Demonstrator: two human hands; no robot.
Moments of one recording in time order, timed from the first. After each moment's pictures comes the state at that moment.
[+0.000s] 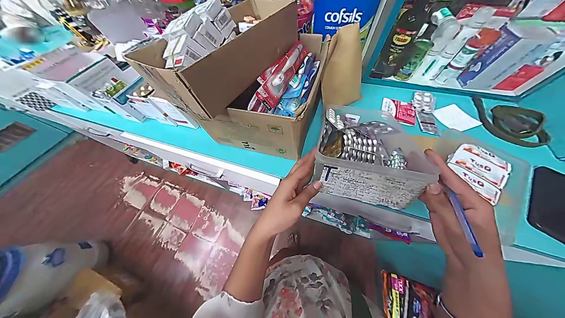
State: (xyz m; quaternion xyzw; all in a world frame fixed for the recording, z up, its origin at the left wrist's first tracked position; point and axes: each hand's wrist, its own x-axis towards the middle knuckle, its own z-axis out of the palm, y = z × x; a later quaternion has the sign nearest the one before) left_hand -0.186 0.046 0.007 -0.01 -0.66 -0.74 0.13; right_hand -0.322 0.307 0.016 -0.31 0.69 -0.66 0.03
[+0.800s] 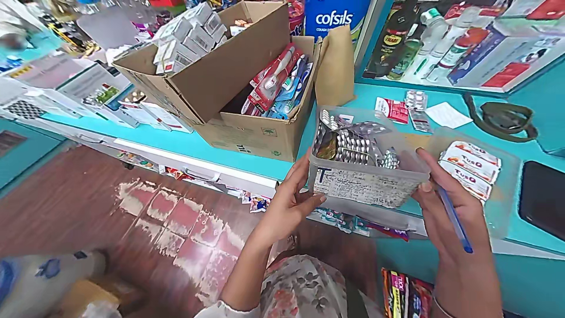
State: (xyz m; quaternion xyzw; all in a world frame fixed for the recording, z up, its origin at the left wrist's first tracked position) left_hand -0.187 0.053 0.008 -0.01 -0.66 -0.74 0.12; right_hand -0.321 0.305 0.015 -0.30 0.68 -0.66 0.02
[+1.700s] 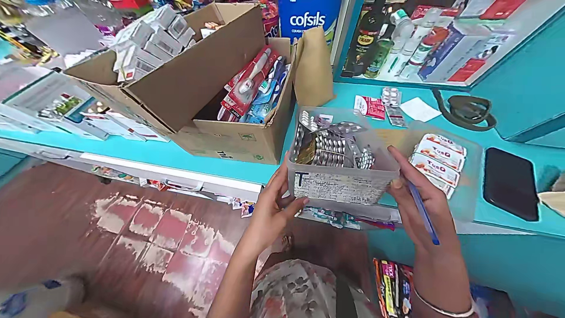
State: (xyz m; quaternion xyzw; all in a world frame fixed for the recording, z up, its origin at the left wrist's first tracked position) left_hand -0.186 0.061 0.001 0.01 -0.68 -0.72 0.16; right_hand -0.315 0.303 0.017 -0.31 0.67 -0.67 0.03
